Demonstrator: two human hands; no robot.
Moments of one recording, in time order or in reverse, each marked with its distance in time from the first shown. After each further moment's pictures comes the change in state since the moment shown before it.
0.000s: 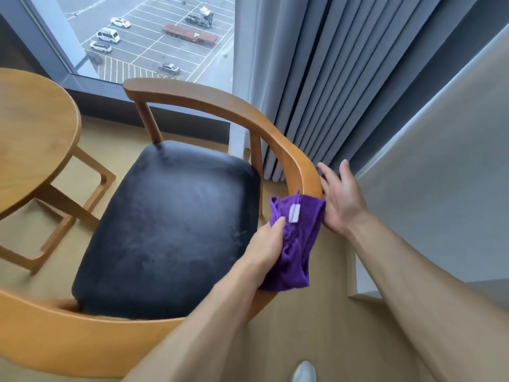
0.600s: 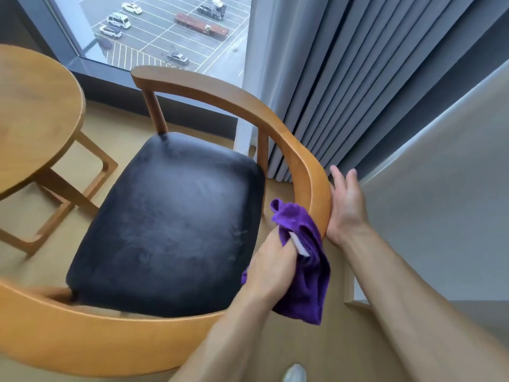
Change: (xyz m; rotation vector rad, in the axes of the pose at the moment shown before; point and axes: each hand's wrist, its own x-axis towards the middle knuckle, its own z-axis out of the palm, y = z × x) left_hand -0.031 -0.002 0.009 -0.014 0.090 0.142; right_hand 0.014 0.012 0.003 -0.015 0.108 -0.067
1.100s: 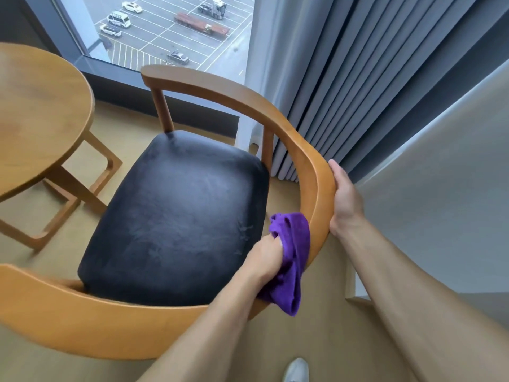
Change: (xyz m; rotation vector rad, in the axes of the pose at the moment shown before) left_hand 0.021 -0.026 -0.025 0.215 -0.131 -0.173; right_hand -0.014 0.004 0.018 -0.170 0.156 -0.085
